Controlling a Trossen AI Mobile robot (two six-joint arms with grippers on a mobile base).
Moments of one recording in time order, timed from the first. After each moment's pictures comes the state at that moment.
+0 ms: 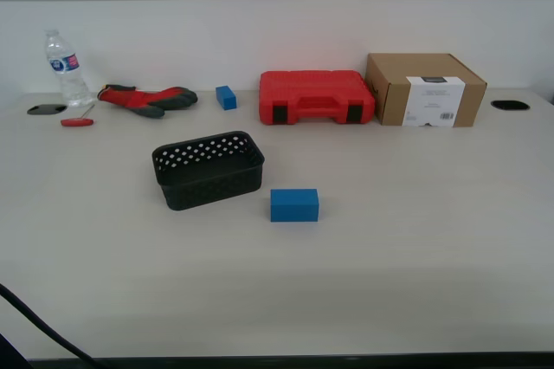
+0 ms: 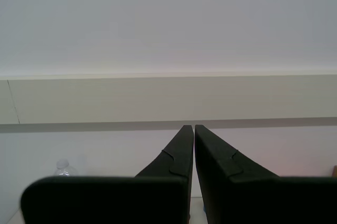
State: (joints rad) arm 0 0.00 1.05 0.52 0.62 0.00 0.00; arm 1 0.00 1.05 0.52 0.62 0.00 0.01
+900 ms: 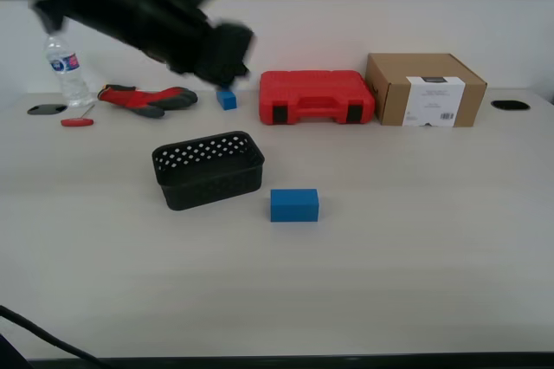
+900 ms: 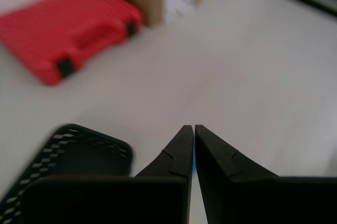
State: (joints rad) arm 0 0.00 1.05 0.52 0.62 0.00 0.00; arm 1 -0.45 1.50 0.54 0.28 0.40 0.23
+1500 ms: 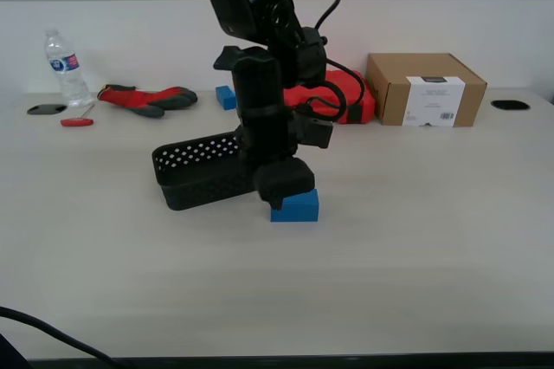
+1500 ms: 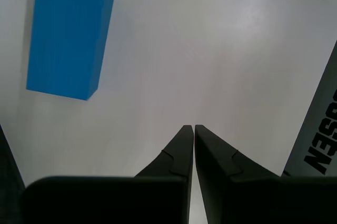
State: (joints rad) arm 0 0.00 1.05 0.52 0.62 0.00 0.00; arm 1 -0.72 2.21 1.21 -0.55 0.20 0.56
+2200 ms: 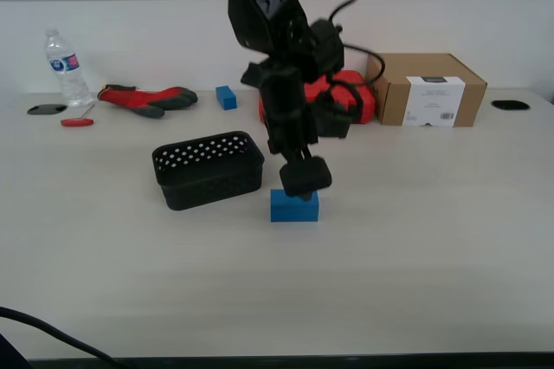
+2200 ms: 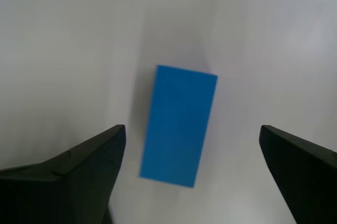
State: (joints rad) arm 0 0.00 1.05 0.52 0.62 0.00 0.00; arm 1 -0.73 2.34 1.31 -0.30 0.06 0.64
